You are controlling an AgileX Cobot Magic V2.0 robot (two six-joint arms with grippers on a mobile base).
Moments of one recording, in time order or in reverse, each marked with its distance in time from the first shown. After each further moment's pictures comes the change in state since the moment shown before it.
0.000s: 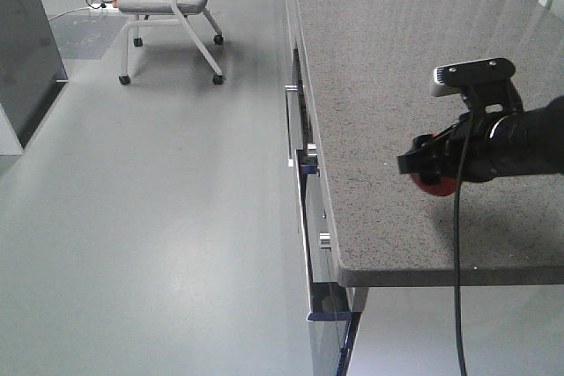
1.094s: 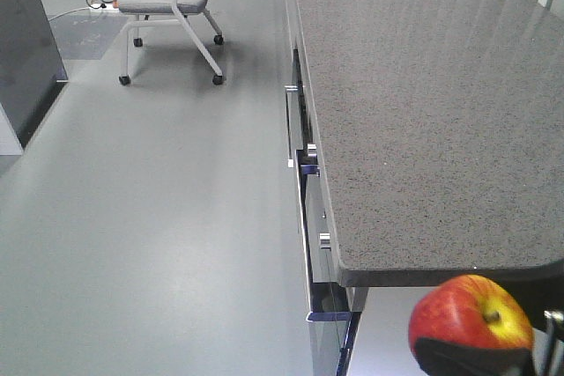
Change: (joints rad) left arm 0.000 0.000 0.000 0.000 0.000 0.000; right arm 0.476 -0.857 0.346 0.114 0.309 0.011
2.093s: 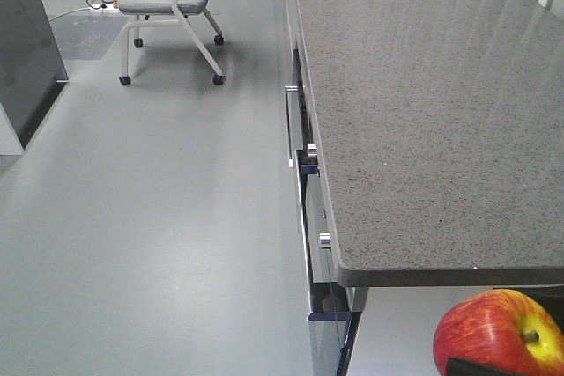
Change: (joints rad) left arm 0.000 0.000 0.000 0.000 0.000 0.000; right arm 0.000 -0.102 0.013 0.007 0.028 0.000
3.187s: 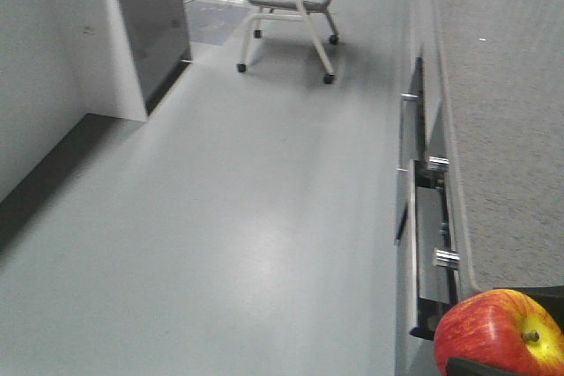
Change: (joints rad) left arm 0.000 0.000 0.000 0.000 0.000 0.000; right arm 0.000 0.000 0.000 0.000 0.001 0.000
